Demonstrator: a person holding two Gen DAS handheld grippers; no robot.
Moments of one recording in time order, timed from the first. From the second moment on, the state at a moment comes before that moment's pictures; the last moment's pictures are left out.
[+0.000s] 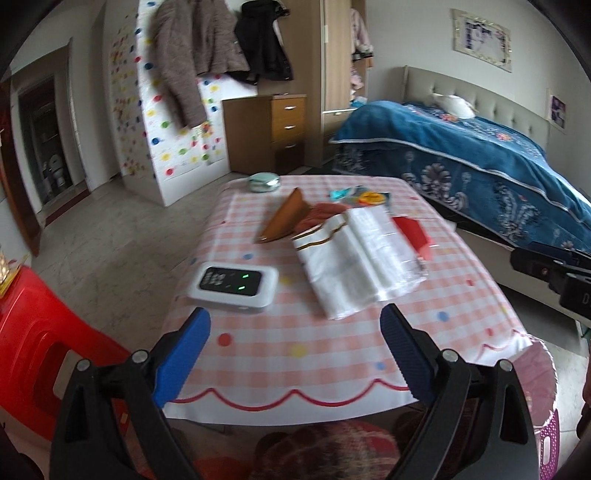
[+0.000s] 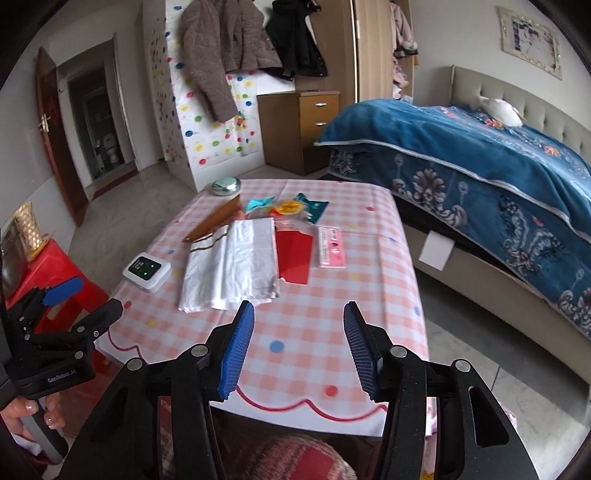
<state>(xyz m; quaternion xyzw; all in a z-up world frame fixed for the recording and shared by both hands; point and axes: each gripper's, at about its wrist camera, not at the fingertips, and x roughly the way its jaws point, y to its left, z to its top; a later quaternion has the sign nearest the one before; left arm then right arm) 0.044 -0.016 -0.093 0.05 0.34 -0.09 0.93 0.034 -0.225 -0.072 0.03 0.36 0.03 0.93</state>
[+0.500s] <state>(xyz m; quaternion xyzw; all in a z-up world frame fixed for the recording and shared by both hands) 0.077 0.002 -0.117 0.04 0.37 -0.07 0.93 0.056 -0.224 -0.097 0.03 0.38 0.03 0.92</state>
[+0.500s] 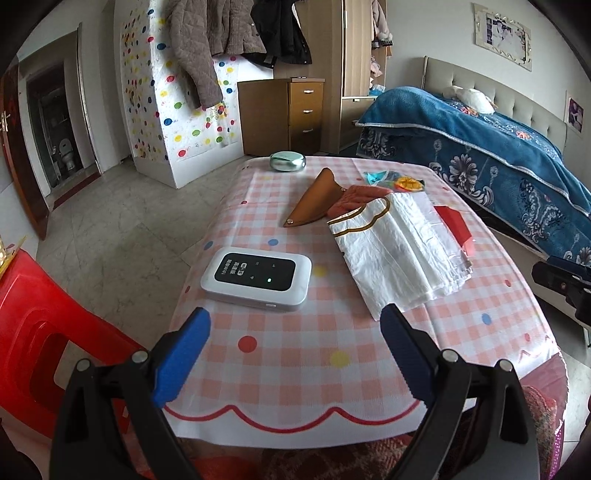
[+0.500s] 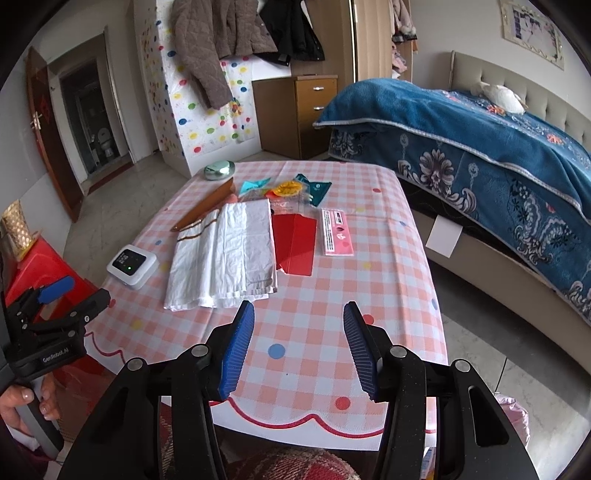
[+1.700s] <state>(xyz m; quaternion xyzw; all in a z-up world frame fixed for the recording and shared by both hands) 0.094 0.005 -0.126 0.05 0.37 -0.07 0.92 0.133 -0.196 -0.138 0.09 0.44 0.10 0.89</state>
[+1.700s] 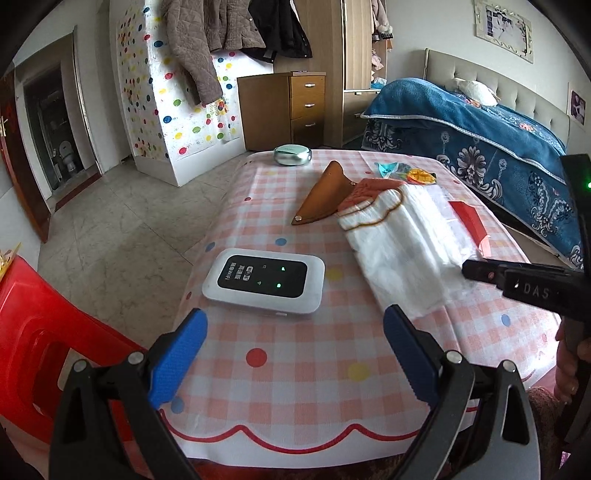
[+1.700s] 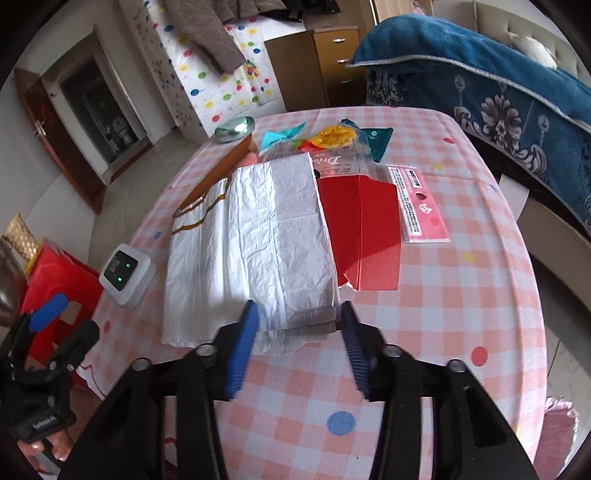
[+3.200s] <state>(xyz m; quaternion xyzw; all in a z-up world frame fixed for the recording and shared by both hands) 0.101 -0.095 -0.153 0.07 0.44 -0.18 0.88 0.064 -0.230 -0.102 0.04 0.38 0.04 0.92</state>
